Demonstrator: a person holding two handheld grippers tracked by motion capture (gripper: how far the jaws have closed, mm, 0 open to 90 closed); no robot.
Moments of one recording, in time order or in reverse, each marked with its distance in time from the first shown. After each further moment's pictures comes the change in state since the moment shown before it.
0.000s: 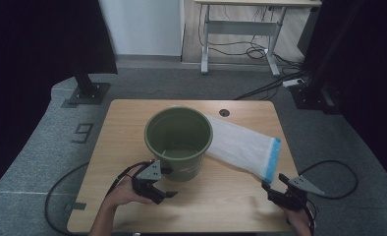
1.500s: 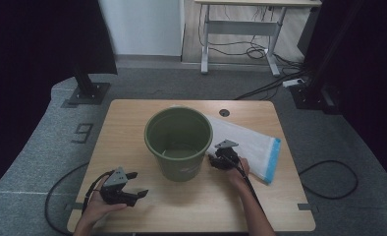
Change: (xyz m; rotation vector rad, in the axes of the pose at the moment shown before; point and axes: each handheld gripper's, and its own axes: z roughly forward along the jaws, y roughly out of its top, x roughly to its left) left arm 0.002 -0.090 -0.046 -0.030 0.240 -0.303; right arm 0.110 0.056 0.201 0.295 0.053 -0.235
